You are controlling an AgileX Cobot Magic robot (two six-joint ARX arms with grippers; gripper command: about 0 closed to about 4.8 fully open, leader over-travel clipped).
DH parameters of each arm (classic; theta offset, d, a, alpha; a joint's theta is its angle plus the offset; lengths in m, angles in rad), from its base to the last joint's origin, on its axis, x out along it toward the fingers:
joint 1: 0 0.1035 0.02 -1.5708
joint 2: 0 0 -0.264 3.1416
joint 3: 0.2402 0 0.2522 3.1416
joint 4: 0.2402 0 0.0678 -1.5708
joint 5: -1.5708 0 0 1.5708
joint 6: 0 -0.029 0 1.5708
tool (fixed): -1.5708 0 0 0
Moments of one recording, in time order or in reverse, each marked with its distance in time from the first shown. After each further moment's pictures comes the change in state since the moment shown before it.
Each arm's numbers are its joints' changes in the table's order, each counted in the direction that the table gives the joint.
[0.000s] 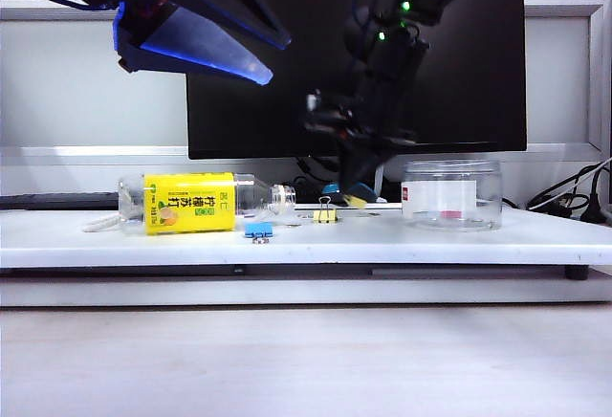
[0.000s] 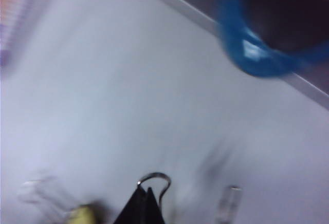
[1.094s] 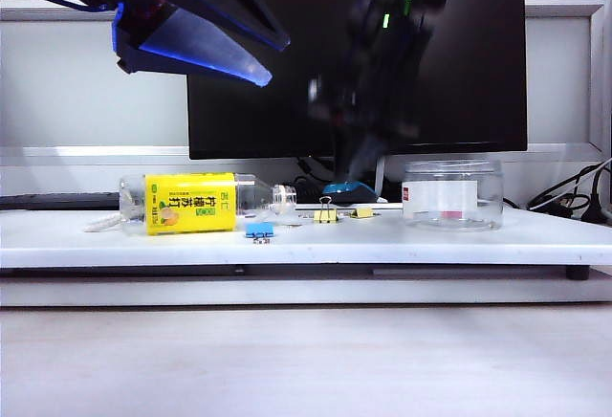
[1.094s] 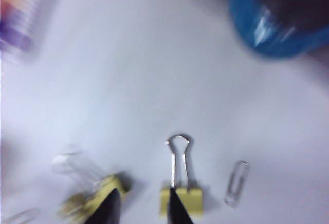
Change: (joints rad) left arm 0.000 0.000 0.000 0.006 0.000 0.000; right arm 0.000 -0.039 0.004 0.060 -0.024 0.006
